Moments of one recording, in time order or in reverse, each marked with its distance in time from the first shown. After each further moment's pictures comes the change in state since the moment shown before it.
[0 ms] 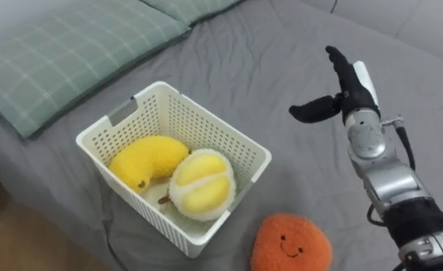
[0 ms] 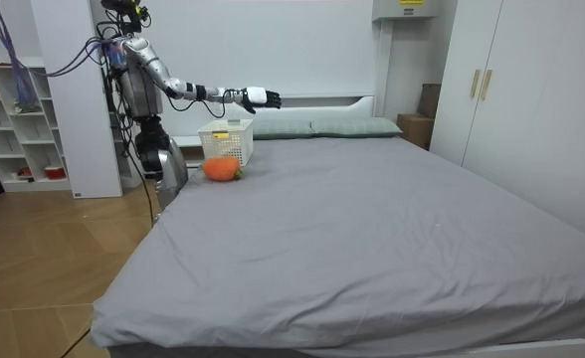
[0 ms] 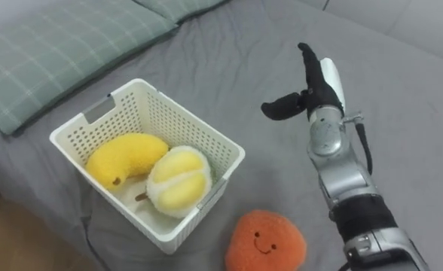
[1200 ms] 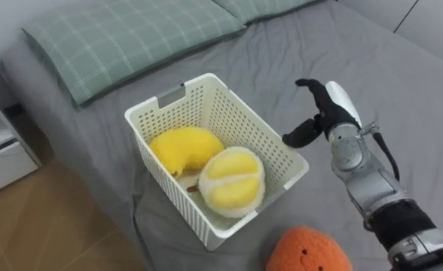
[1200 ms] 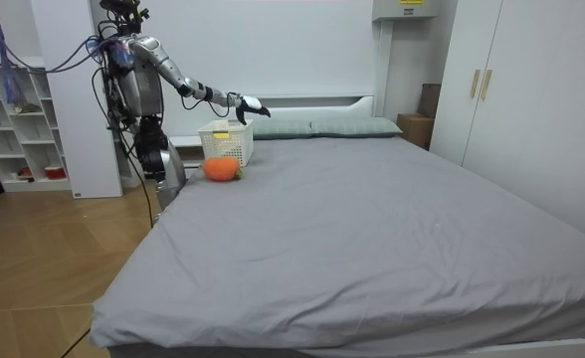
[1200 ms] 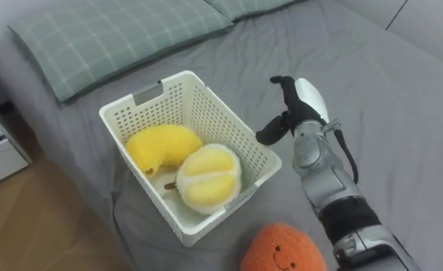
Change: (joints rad) left arm -0.014 0.004 -0.026 -0.017 -0.001 0.028 -0.034; right arm -0.090 0.023 0.146 0.136 -0.180 0.091 0.043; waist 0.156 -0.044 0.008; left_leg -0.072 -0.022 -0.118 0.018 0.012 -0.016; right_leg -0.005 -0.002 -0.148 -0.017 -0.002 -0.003
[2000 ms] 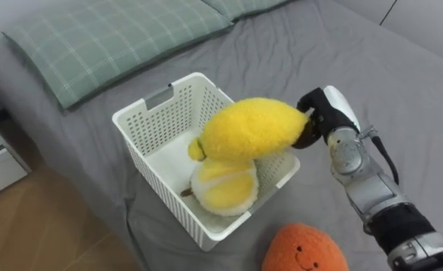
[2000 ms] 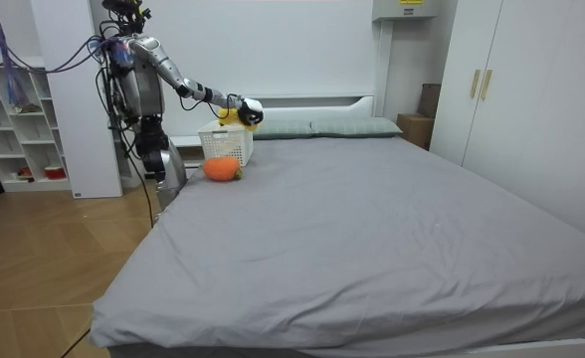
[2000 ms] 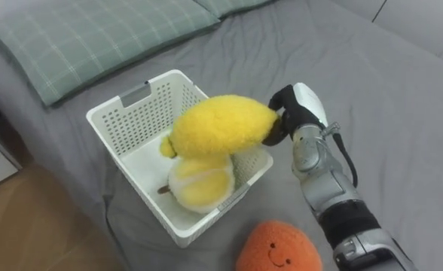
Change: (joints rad) left arm 0.008 -0.002 -0.003 0.005 0.000 0.008 0.044; right arm 0.015 0.007 0.002 0.002 -0.005 0.005 0.009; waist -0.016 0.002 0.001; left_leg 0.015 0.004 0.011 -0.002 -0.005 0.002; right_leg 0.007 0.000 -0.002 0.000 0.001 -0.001
